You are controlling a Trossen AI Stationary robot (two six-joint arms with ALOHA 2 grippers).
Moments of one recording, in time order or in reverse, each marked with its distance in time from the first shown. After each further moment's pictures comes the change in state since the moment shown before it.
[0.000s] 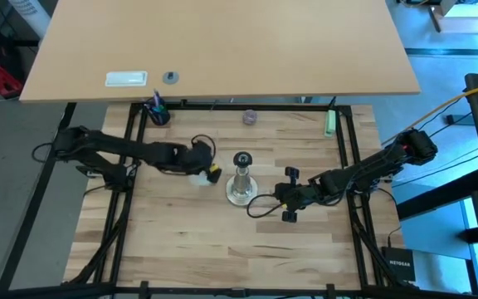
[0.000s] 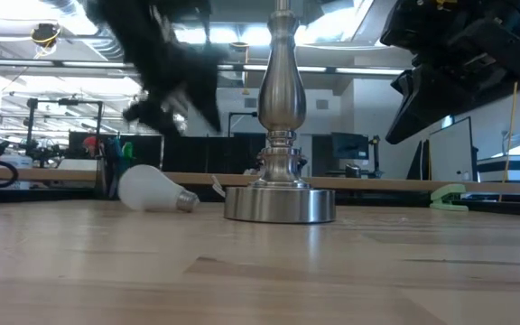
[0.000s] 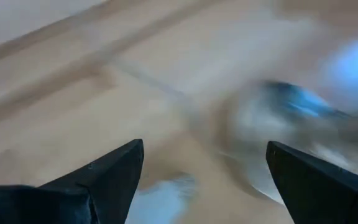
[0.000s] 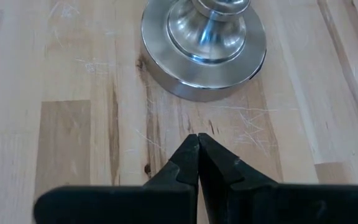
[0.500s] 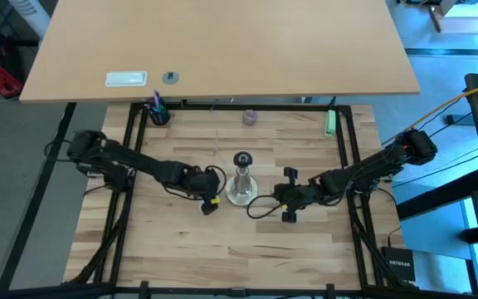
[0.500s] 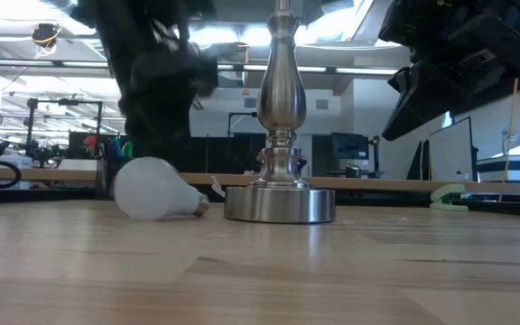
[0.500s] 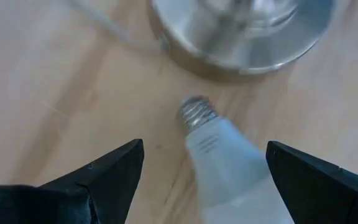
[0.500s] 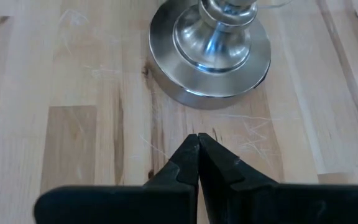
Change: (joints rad) left arm -0.146 0.183 0.023 -0.026 0.148 0.262; right arm 0.000 0.000 0.000 0.028 -0.008 -0.027
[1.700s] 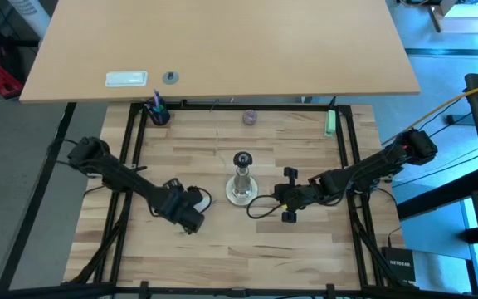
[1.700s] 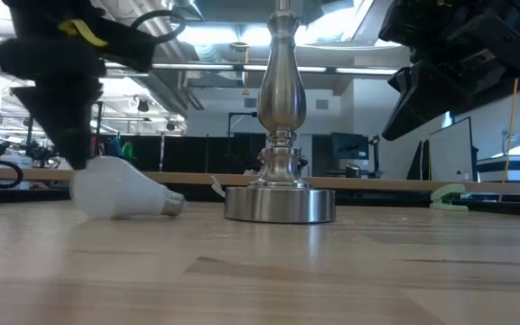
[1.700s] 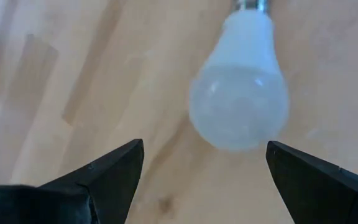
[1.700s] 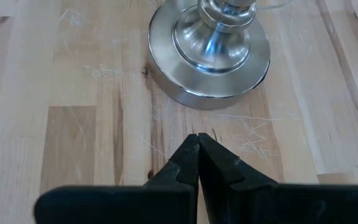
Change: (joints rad) left arm -0.301 0.052 0.154 -0.545 -0.220 -0.343; right arm 0.000 0.000 0.000 0.000 0.002 -0.001
